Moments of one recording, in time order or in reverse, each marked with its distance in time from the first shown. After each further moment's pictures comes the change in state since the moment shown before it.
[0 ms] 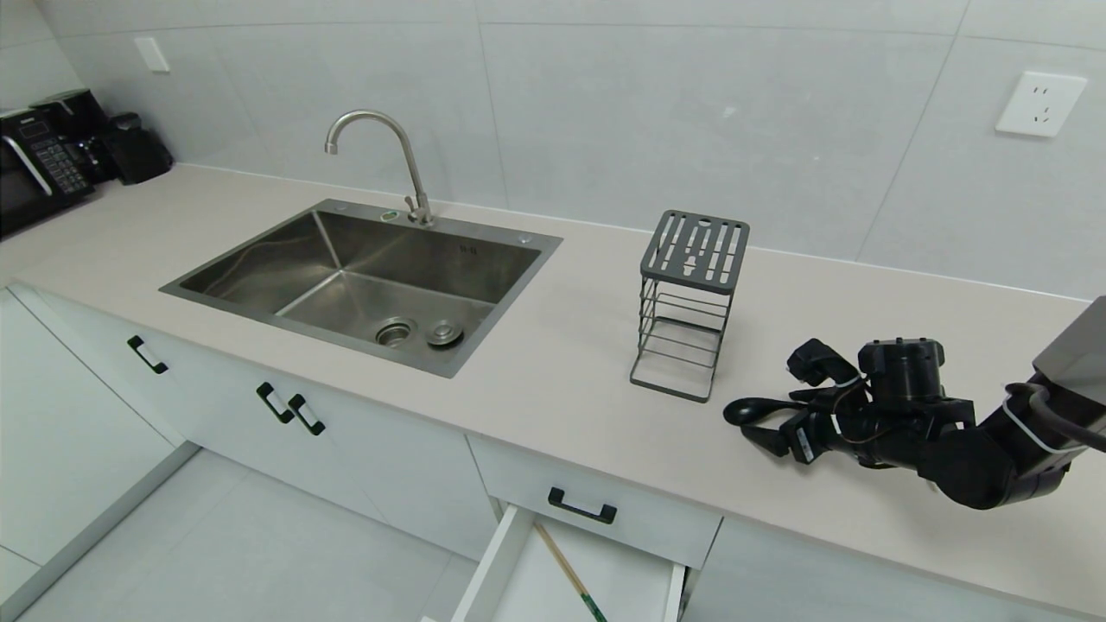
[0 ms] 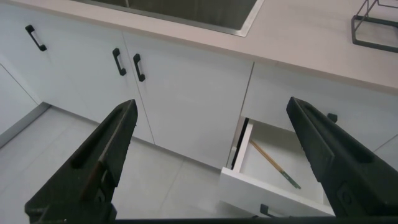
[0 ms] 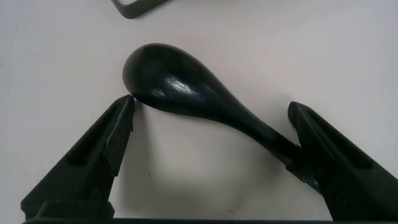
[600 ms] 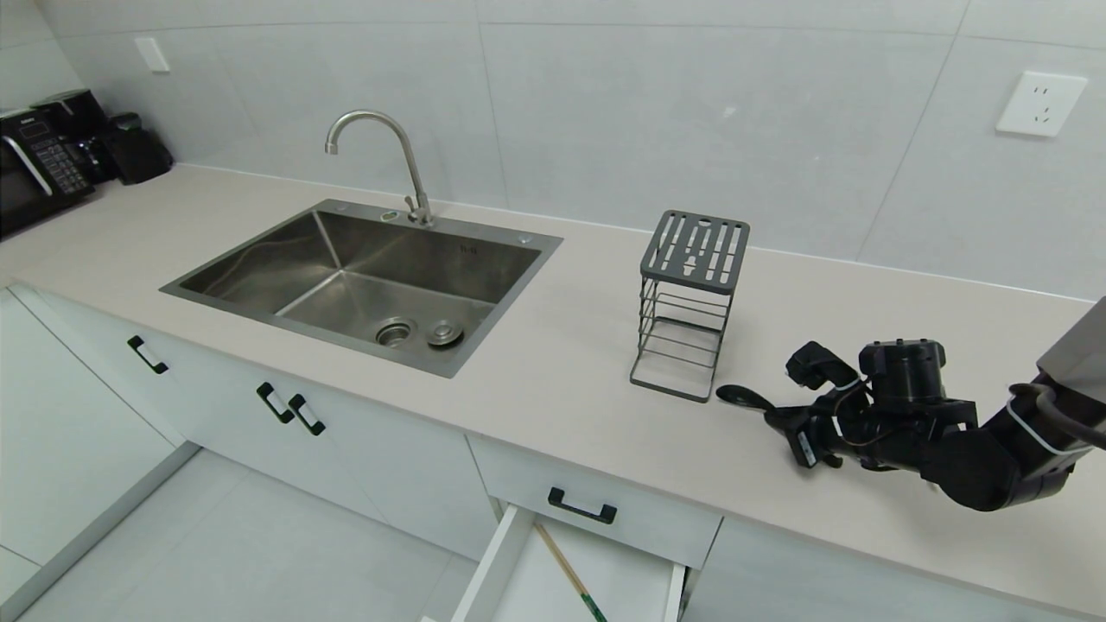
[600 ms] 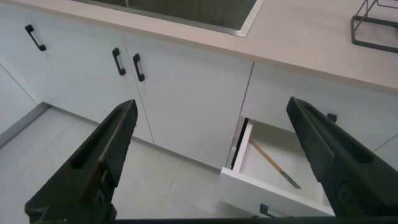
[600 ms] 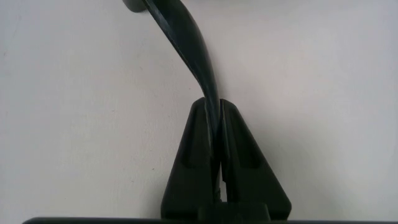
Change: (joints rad) left arm 0.000 0.000 0.000 0.000 0.000 0.000; right arm 0.000 -0.019 0.015 0.010 -0.004 -0.027
